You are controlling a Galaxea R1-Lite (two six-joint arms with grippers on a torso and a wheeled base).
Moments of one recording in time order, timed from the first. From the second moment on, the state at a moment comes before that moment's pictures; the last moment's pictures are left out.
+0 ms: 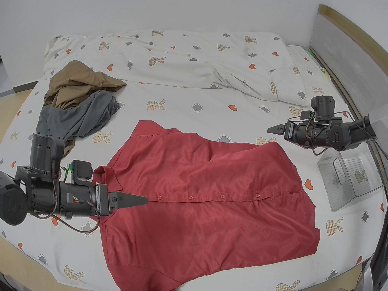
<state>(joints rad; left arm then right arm) -0.28 1.55 -0.67 -0.21 -0.57 -0.38 0.10 2.14 -1.43 -0.20 0.29 0.35</state>
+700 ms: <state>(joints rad) -0.26 1.53 -0.63 -0.23 -0.57 -0.38 0.15 2.27 -1.48 -0.19 0.35 0.44</state>
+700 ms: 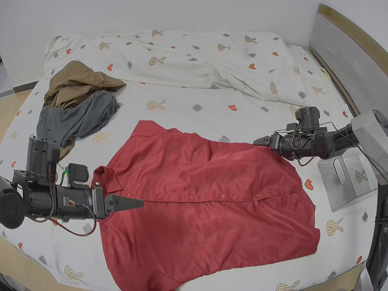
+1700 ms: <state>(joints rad) -0.27 1.55 -0.60 -0.22 -0.64 -0.27 0.38 1.99 -0.97 -0.20 0.46 0.44</state>
